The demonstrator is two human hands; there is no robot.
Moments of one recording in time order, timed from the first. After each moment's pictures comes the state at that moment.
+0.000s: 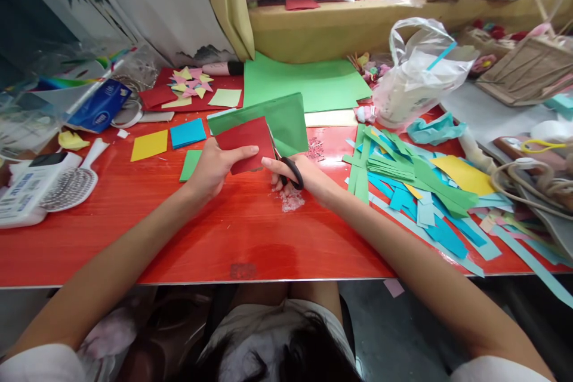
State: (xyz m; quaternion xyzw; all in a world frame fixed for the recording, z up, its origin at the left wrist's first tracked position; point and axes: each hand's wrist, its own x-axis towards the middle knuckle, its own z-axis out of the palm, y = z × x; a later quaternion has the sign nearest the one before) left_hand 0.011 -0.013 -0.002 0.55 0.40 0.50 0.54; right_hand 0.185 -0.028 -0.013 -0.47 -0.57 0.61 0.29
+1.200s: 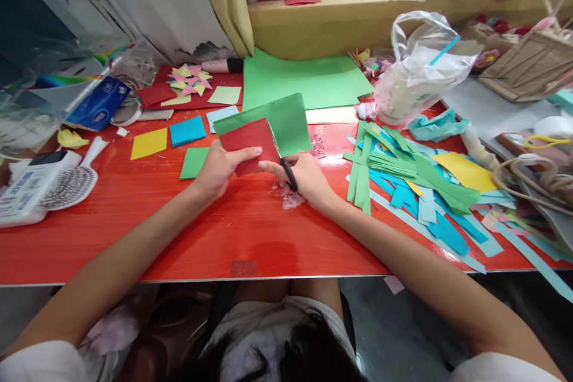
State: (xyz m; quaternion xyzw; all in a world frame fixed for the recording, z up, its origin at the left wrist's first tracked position) left_hand 0.013 -0.014 -0.012 0.52 0.43 0.50 0.54; right_hand 0.175 -0.041 -0.012 -0.54 -0.59 0.49 0.35
